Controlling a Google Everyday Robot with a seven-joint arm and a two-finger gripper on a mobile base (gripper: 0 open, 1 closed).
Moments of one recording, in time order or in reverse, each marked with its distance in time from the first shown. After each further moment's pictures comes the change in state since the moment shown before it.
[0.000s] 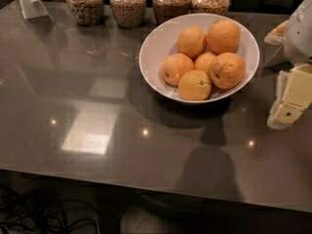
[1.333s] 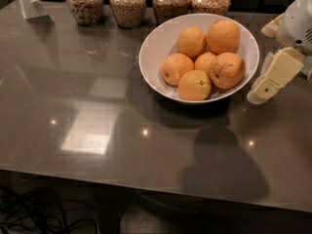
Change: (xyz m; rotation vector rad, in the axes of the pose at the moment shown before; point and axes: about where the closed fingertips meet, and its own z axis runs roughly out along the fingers) arm -0.013 -0.050 0.019 0.022 -0.189 0.155
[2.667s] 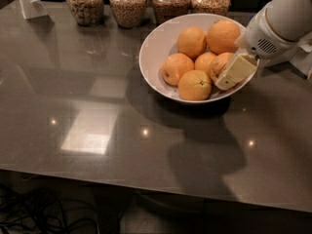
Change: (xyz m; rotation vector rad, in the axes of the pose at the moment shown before) arm -0.023 -0.039 0.062 0.111 -0.010 0.063
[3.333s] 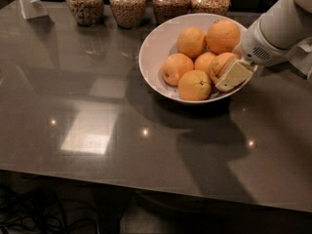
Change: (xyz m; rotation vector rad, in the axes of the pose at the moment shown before) arm 0.016 -0.014 0.029 0.005 0.019 0.017
